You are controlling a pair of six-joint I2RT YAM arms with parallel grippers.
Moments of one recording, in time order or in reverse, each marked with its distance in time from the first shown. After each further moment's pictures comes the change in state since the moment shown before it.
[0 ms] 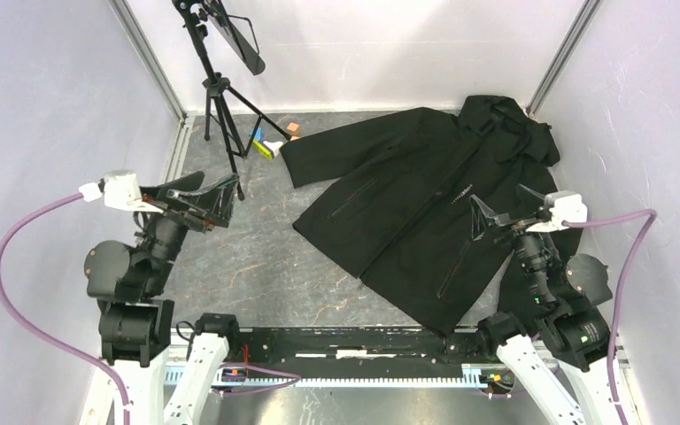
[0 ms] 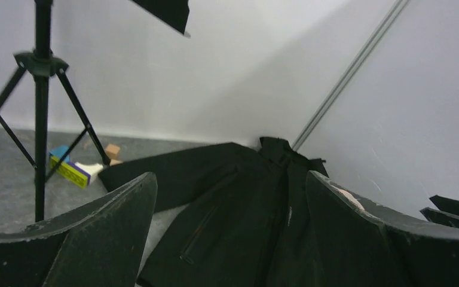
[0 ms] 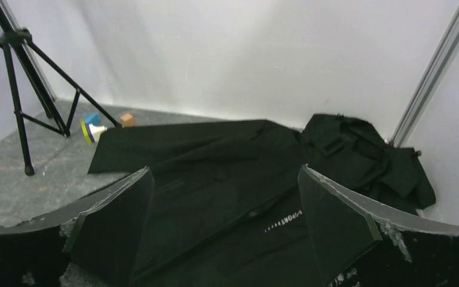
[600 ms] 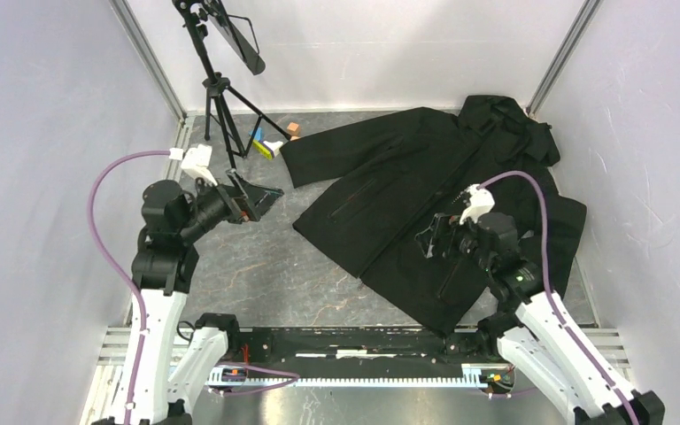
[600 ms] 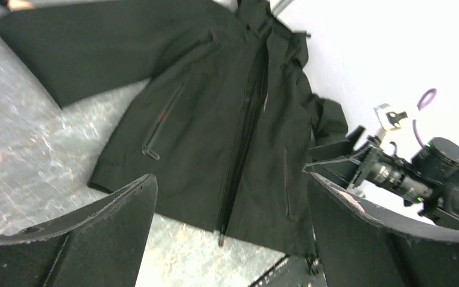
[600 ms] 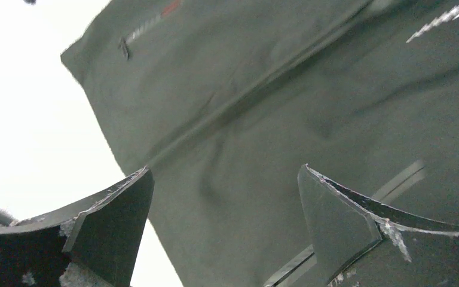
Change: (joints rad) left arm 0.000 0.234 -0.144 -0.073 0.320 -0.029; right arm 0.000 0.315 -0.267 -0.066 -0.210 0.324
